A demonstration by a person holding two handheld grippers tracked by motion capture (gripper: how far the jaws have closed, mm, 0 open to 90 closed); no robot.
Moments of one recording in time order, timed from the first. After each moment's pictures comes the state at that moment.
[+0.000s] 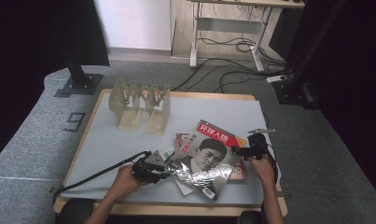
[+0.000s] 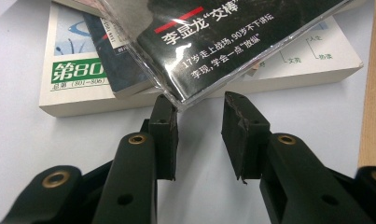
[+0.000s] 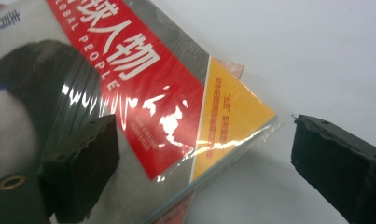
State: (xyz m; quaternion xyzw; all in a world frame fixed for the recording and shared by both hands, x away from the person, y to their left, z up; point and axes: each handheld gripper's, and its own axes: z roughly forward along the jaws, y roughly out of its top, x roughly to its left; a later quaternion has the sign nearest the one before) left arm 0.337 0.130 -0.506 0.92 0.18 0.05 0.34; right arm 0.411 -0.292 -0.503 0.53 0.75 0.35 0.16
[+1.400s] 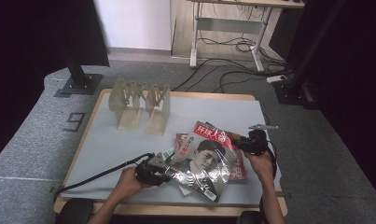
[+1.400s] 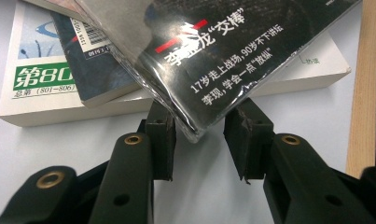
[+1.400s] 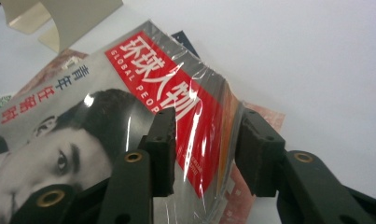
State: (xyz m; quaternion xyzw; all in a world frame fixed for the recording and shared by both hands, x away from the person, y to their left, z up) left arm 0.334 0.120 -0.511 0.92 0.18 0.03 0.34; right arm 0.402 -0.279 -0.471 0.50 0.75 0.41 0.14
